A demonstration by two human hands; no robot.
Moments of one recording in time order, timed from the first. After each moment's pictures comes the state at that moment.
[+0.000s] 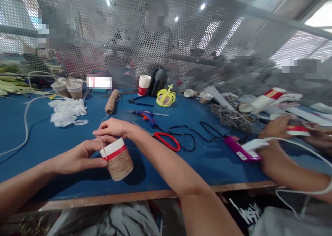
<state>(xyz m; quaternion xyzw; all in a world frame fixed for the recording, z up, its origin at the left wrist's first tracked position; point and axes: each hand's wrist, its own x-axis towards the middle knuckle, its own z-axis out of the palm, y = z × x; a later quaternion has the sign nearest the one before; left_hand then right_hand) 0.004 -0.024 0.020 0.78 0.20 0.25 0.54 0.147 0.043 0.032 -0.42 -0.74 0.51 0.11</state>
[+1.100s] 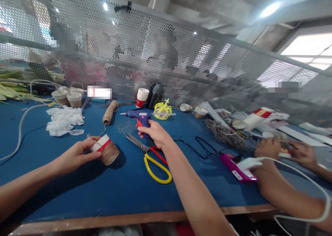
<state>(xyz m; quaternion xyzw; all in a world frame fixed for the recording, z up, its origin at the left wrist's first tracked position) 0.001 0.003 -0.009 0.75 0.38 0.34 0.42 0.256 0.044 0.043 -0.63 -0.60 0.38 0.33</state>
